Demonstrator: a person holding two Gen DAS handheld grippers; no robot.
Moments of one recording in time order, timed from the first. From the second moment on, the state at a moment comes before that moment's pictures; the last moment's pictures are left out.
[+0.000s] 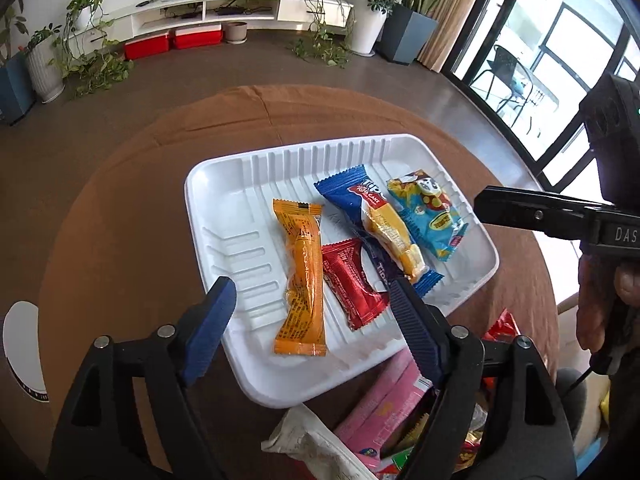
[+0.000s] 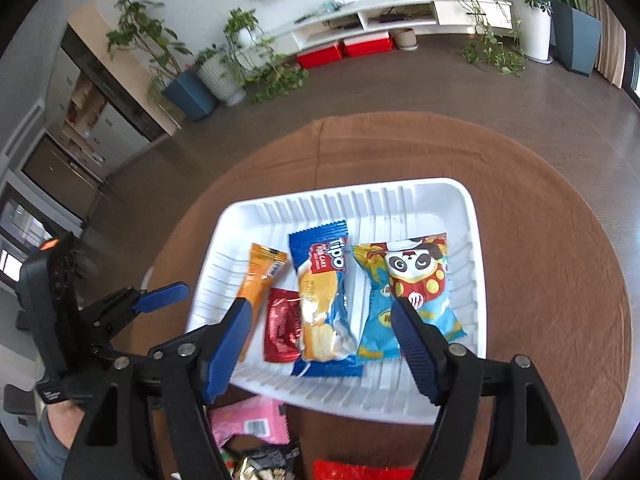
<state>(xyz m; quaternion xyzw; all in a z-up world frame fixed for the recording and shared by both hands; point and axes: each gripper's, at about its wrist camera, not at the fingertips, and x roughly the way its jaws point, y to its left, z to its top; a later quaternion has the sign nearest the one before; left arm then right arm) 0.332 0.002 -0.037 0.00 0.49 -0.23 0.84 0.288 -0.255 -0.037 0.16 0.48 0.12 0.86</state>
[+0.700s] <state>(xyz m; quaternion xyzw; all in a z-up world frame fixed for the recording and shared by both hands) 0.113 0.053 -0.052 -0.16 0.47 -0.27 0.83 0.051 -0.286 -0.044 0.32 0.36 0.19 0.86</state>
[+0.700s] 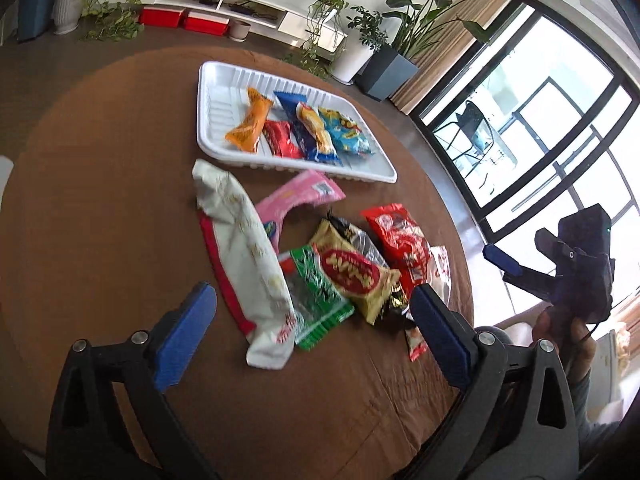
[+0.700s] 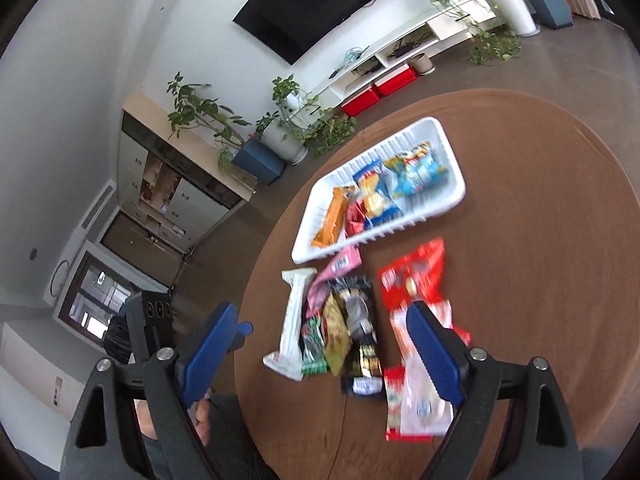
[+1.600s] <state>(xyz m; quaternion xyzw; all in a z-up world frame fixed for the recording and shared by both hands) 0.112 0.034 -0.072 -0.09 0.49 -0.21 0.84 0.031 -0.257 -0.109 0.16 0.43 0.06 0.89</state>
